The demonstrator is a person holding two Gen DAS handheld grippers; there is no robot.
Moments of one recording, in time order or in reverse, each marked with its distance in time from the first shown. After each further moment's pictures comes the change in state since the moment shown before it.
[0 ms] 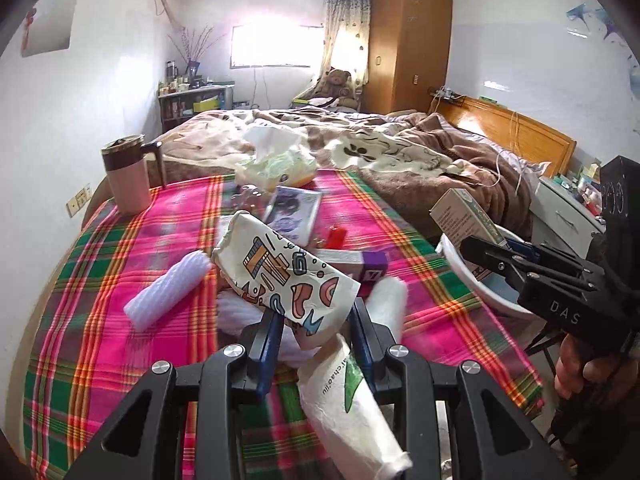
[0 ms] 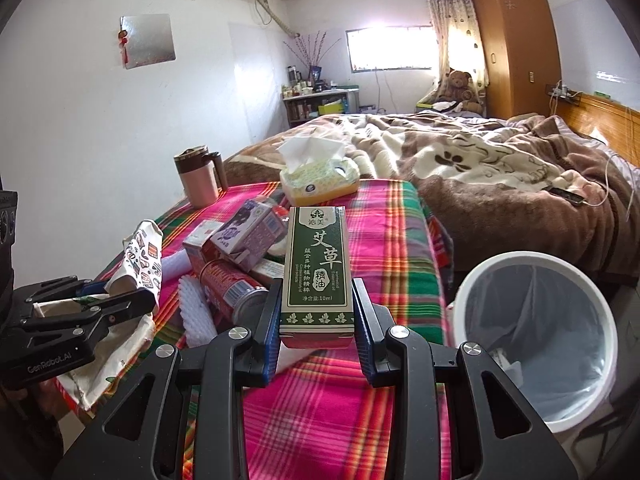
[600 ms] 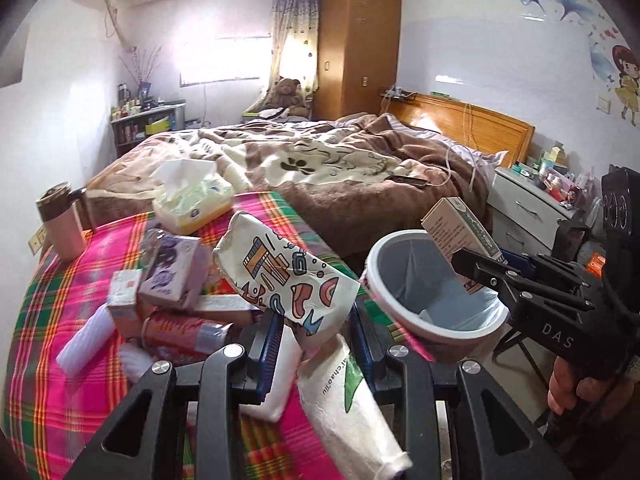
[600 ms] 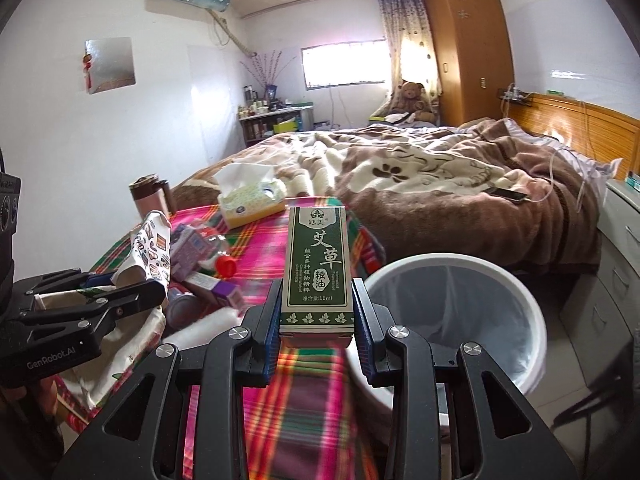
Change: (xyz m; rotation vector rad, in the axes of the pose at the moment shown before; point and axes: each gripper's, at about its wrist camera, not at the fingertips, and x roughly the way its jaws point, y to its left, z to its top) left arm 0.020 -0.096 0.031 0.106 -0.027 -0.127; right arm -0.037 -0.060 0.001 0.059 -0.059 -0.141
